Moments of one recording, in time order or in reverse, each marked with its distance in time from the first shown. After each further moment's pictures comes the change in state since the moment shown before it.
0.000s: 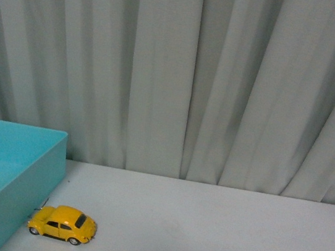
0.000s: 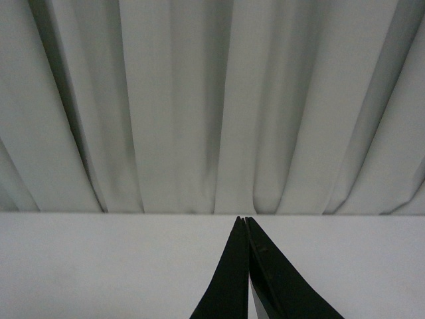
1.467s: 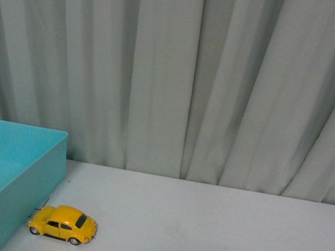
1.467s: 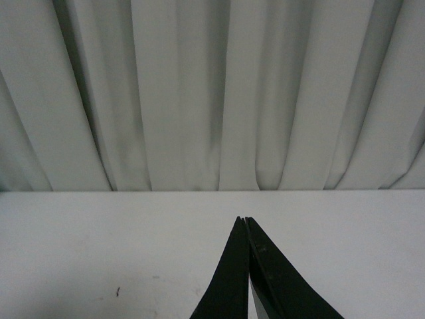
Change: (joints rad) left arm 0.000 0.000 0.000 0.000 -0.002 0.000; right arm 0.000 -0.635 -0.217 -0.382 0.000 0.033
